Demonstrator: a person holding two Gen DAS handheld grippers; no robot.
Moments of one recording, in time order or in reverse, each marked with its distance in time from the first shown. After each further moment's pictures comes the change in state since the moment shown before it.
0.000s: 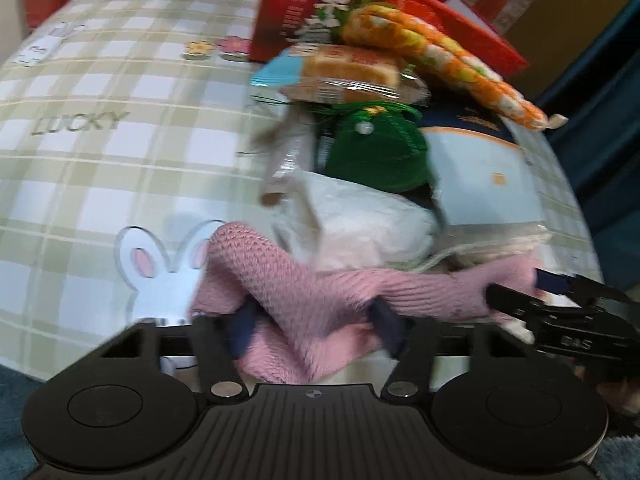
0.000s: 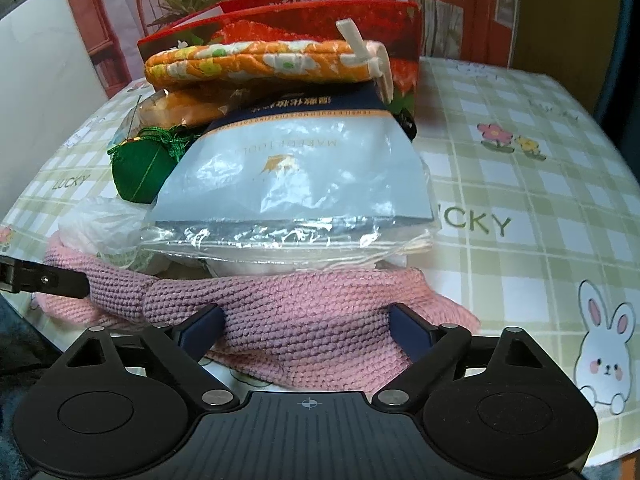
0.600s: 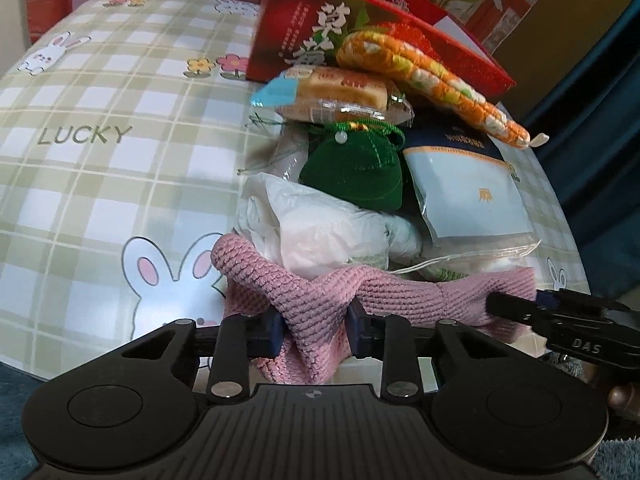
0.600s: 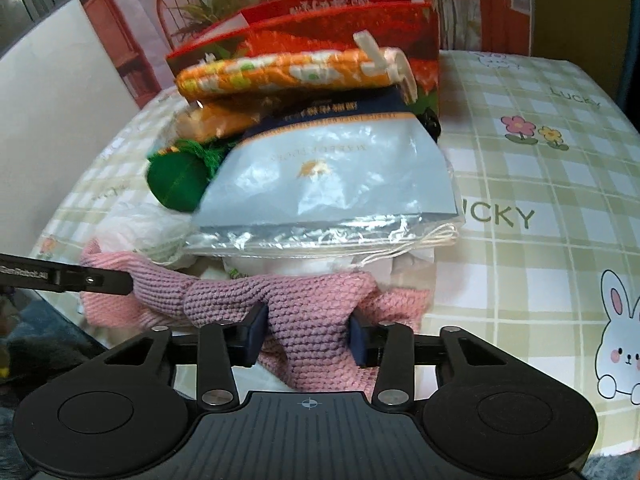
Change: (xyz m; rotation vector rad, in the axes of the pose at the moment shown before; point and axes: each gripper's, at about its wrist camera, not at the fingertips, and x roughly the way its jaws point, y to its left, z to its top) left arm -0.019 0.002 -0.001 -0.010 -0.054 -0.001; right arm -0.024 0.003 0.003 0.021 -0.012 0.123
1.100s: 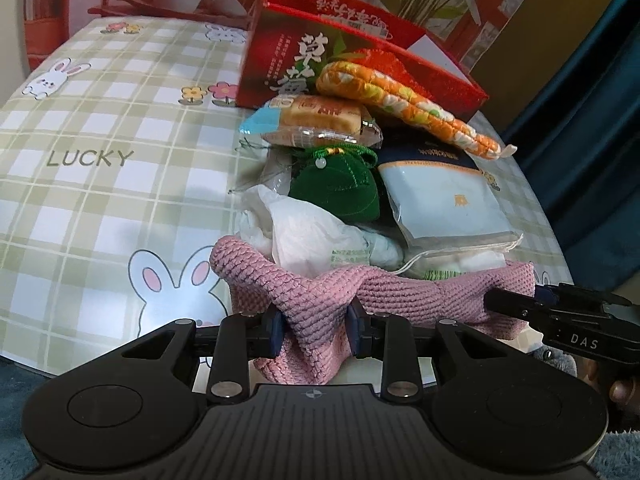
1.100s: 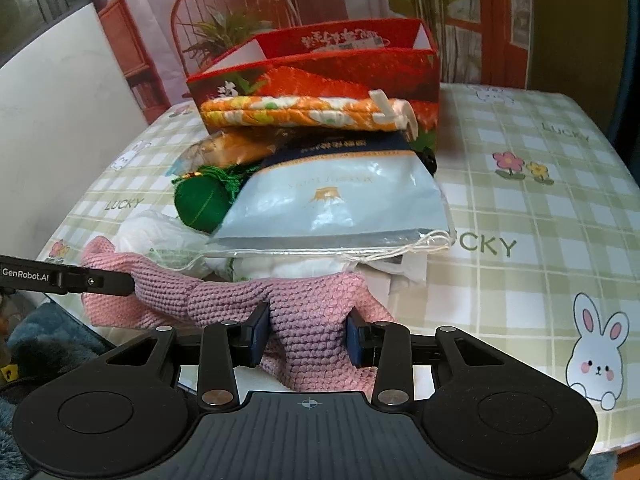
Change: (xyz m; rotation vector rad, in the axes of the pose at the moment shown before) left arm -0.026 -0.006 -0.009 0.028 -0.064 -0.018; right arm -0.026 0.015 0.001 -0.048 -0.051 -0.036
